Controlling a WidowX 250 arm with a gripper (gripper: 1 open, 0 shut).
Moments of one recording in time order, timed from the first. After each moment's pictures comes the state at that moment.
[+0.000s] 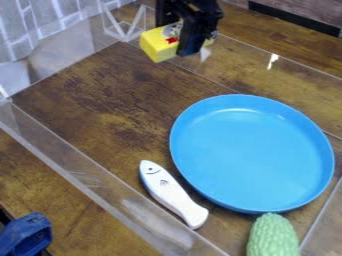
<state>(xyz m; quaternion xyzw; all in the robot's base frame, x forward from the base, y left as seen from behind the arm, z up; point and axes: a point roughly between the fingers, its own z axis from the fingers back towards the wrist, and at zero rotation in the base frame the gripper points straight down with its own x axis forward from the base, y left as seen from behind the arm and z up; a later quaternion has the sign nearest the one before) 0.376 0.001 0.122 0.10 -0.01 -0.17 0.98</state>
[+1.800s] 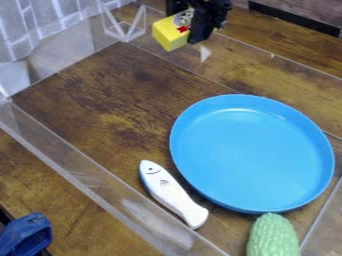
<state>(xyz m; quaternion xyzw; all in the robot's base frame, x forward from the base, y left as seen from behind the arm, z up) 0.404 -0.003 0.133 0.12 -0.07 -0.16 0.98</state>
